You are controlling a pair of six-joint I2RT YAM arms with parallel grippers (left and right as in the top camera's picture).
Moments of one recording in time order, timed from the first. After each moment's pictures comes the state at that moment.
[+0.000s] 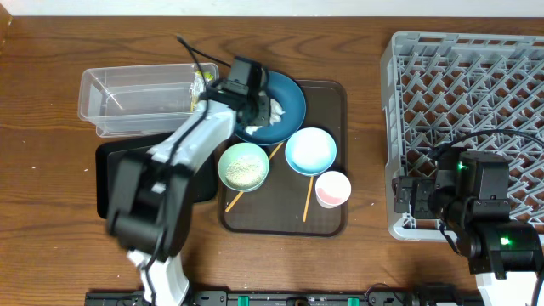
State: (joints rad) left arm -0.33 1.90 1.35 -0.51 0.06 -0.27; right arm 0.04 0.85 0.85 -0.96 -0.11 0.10
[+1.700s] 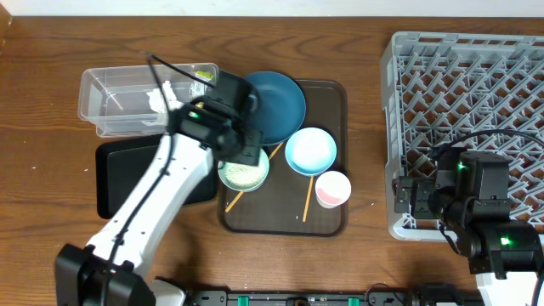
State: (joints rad) left arm -0.42 1.54 1.29 -1.01 0.06 -0.23; right arm 0.04 0.85 0.85 -0.96 -0.11 0.10
